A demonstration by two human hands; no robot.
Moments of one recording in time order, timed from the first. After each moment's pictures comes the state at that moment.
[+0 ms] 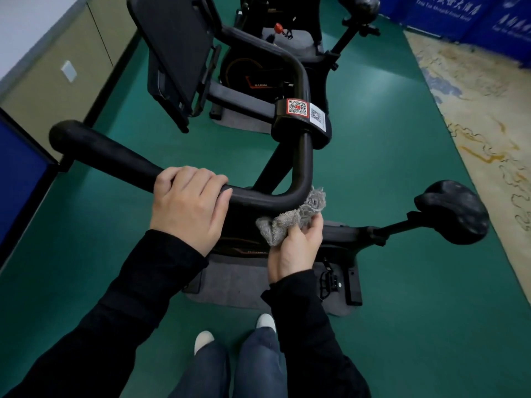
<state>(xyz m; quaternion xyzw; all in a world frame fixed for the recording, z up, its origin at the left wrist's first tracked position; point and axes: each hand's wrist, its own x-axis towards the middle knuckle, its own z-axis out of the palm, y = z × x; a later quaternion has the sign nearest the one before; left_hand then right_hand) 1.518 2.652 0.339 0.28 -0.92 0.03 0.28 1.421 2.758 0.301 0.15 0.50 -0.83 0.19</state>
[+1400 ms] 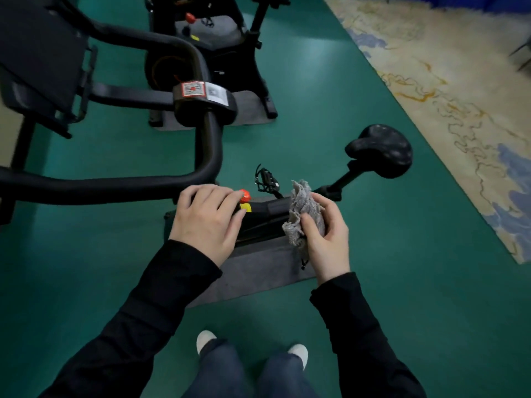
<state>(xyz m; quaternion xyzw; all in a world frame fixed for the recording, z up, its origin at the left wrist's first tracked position) 1.470 2.758 0.344 0.11 -0.97 -0.07 0.19 1.384 2.932 0.320 -0.10 0.78 -0.61 0.08</state>
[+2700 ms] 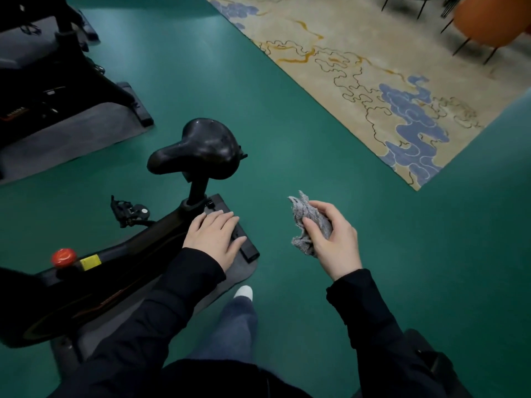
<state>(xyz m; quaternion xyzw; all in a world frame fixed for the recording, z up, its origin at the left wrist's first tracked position) 1.173 3.091 0.262 -0.04 -0.99 -0.08 -0.07 1.162 3.308 0.315 0.02 0.89 -0.46 -0.01</state>
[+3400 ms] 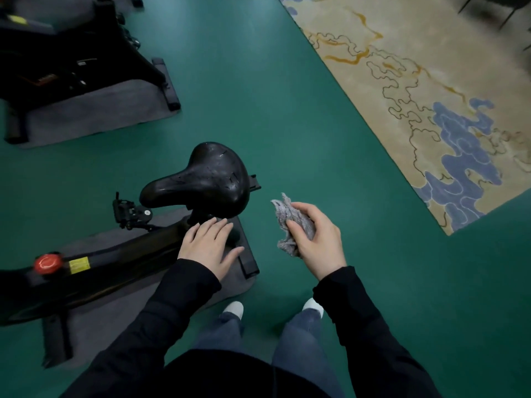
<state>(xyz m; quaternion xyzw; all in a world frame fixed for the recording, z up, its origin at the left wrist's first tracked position) 1.044 3.085 0.238 0.08 -0.98 -0.12 -0.12 0.970 3.280 0.297 -0.10 0.89 -0.42 0.11</state>
